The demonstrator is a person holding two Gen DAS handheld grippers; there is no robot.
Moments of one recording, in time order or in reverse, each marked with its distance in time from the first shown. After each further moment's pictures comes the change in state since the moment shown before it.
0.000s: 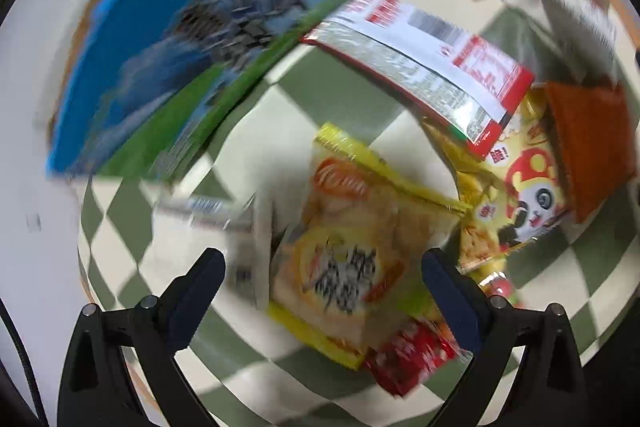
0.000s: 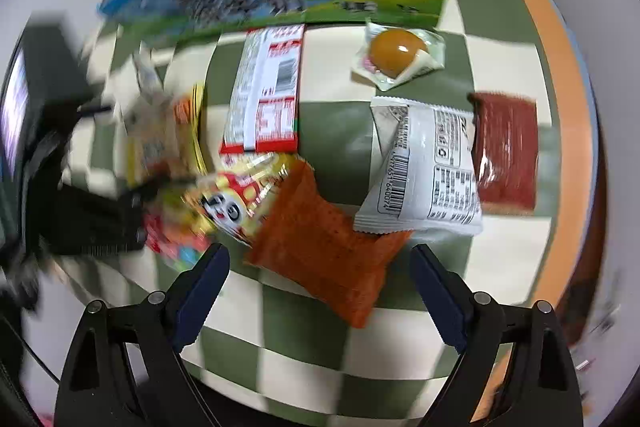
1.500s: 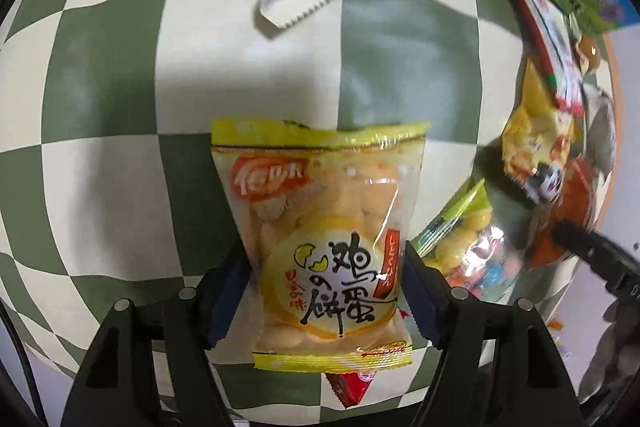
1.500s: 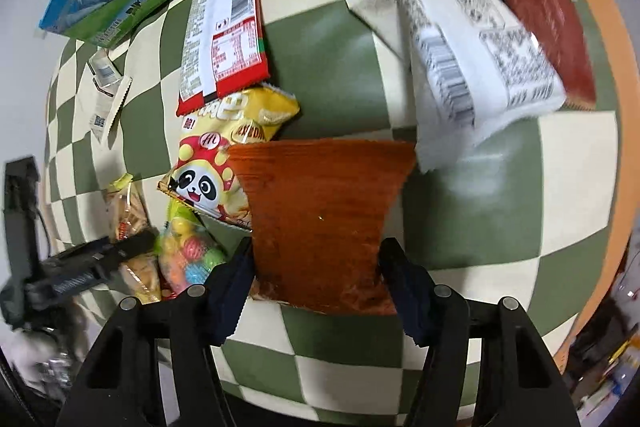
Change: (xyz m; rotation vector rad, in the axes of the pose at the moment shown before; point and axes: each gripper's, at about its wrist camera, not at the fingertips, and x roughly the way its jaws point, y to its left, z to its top) left arm 0.059 0.014 -0.131 -0.767 0.188 -0.514; right arm 0.050 -0.026 -0.023 0.287 0.099 0.108
